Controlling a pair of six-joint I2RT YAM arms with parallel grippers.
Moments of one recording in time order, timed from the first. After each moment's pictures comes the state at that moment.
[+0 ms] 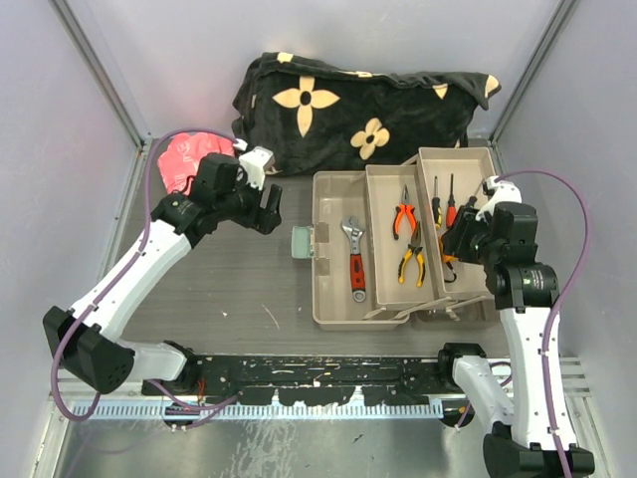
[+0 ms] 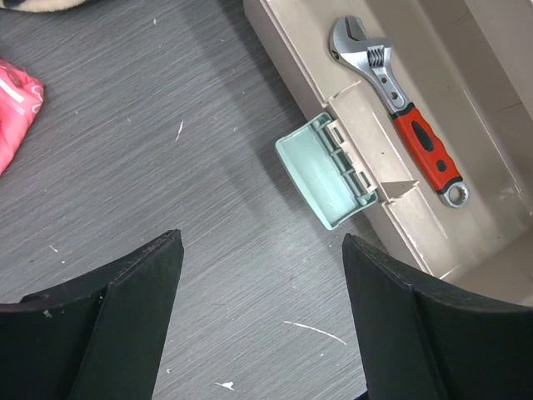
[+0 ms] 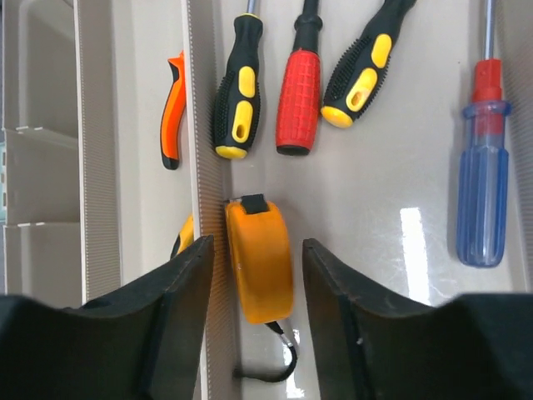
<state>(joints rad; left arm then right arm) -0.50 1.31 1.32 -0.66 0.12 -0.04 -0.03 0.78 1.06 -0.87 -0.08 0.20</state>
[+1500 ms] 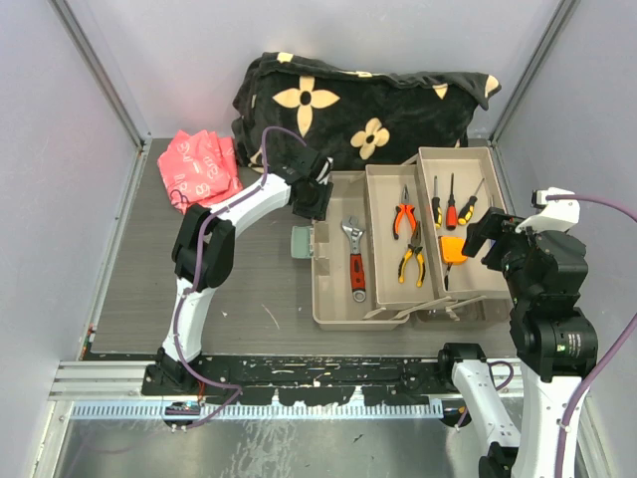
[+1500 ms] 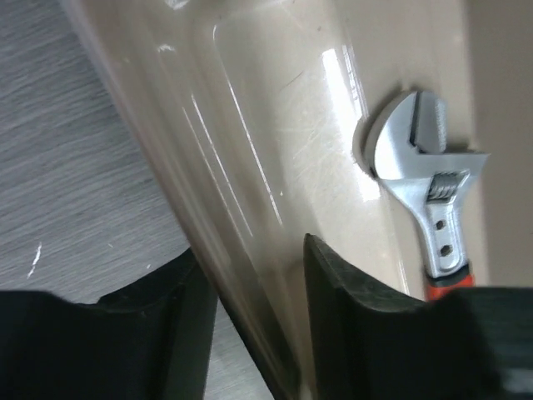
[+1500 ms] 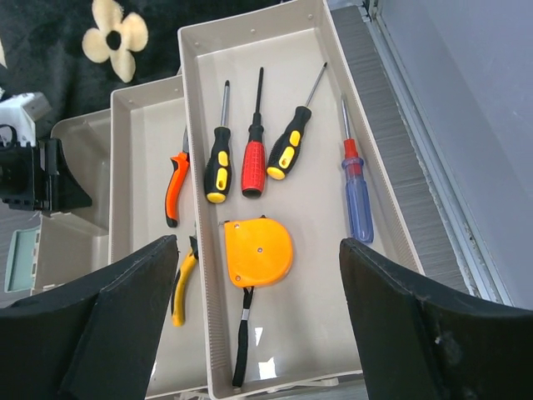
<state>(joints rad) -0.60 2.19 1.87 -0.68 0.03 -0.30 -0.03 0.63 1.28 -0.95 0.09 0.19</state>
